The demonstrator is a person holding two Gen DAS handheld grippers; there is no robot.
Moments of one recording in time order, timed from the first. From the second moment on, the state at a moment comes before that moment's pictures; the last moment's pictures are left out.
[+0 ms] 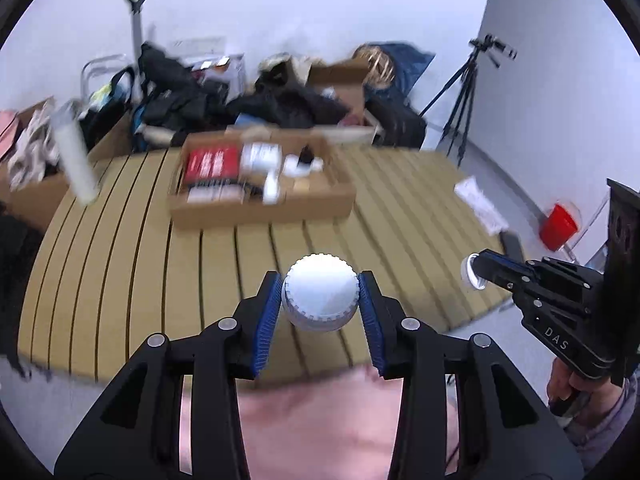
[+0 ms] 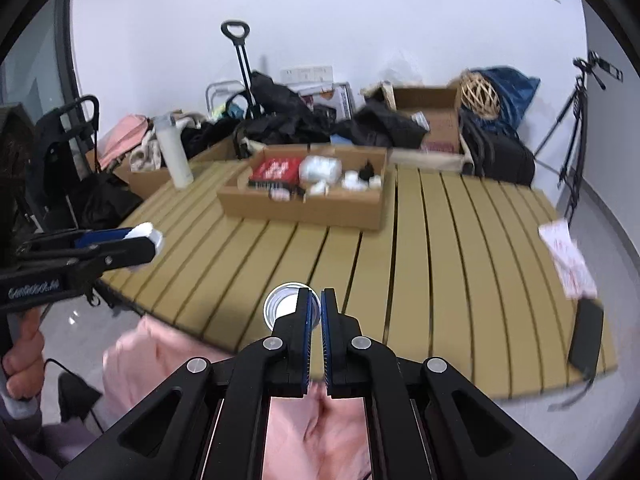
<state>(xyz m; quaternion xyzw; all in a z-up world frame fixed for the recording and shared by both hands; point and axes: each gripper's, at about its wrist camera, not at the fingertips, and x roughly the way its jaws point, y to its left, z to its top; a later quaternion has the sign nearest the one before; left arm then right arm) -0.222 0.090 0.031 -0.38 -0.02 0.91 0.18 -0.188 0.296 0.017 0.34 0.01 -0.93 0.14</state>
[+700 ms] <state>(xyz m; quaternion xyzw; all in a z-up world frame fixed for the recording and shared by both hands) -0.515 0.156 -0.122 -0.56 -0.04 0.80 0.19 -0.575 0.270 -0.094 0.54 0.05 -0.83 0.11</state>
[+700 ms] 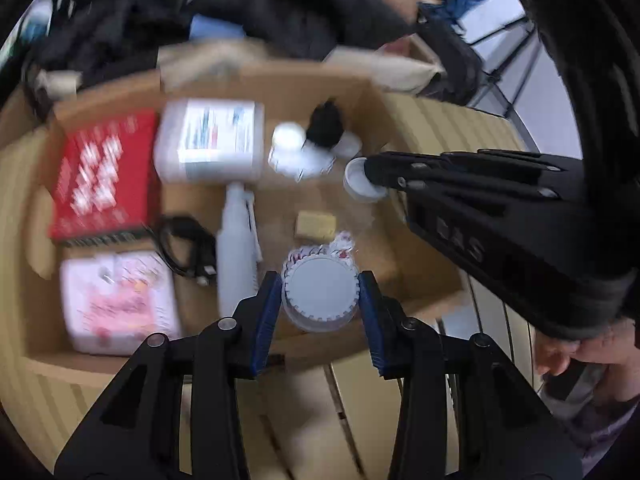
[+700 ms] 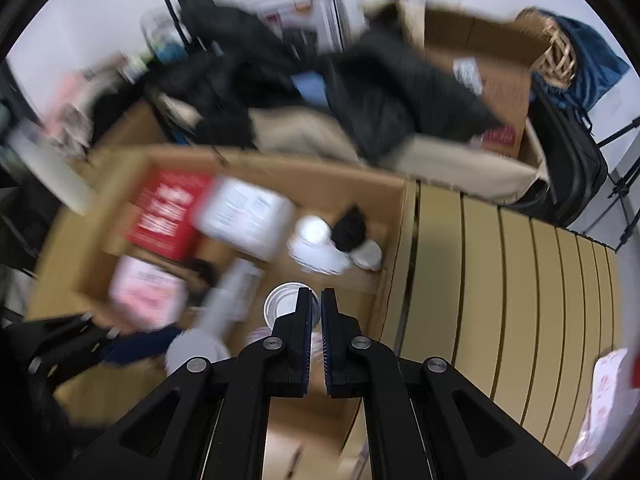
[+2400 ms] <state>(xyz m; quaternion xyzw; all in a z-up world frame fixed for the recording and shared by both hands) -0.060 0.004 0.040 -0.32 0.05 0.95 0.01 -0.070 0.247 0.028 0.35 -0.01 -0.93 0.10</state>
